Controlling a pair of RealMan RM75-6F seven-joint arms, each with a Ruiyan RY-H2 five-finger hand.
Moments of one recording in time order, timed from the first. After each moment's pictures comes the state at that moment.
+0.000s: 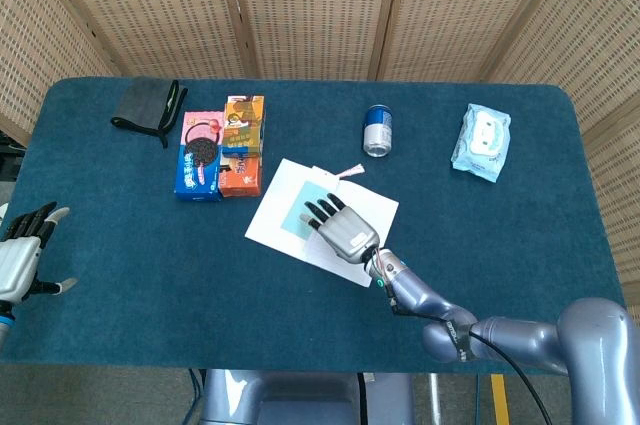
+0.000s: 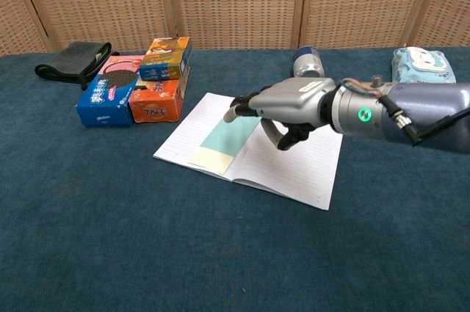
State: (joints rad) left arm -0.24 -1.02 -0.07 -1.66 1.25 1.15 -0.02; right arm 1.02 -1.60 0.13 -1.44 -0.98 0.75 -0.58
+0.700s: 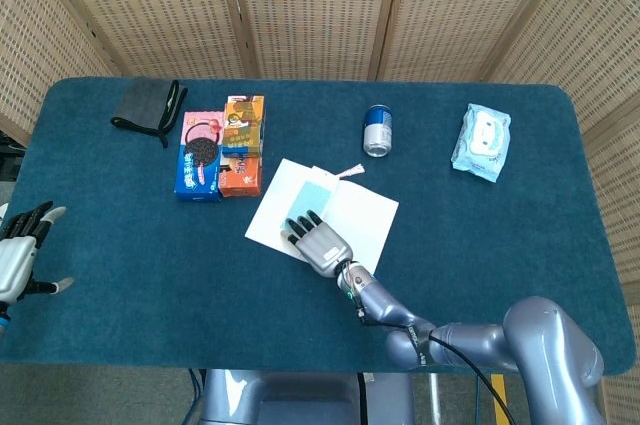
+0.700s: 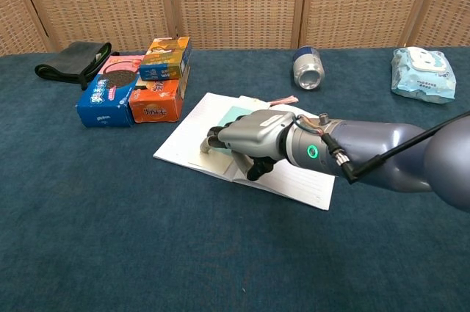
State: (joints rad) left arm -0.24 -1.01 -0.07 -1.65 1.27 1.16 -0.06; right arm 1.10 -1.77 0.12 -1.36 -0.79 0.77 -0.70
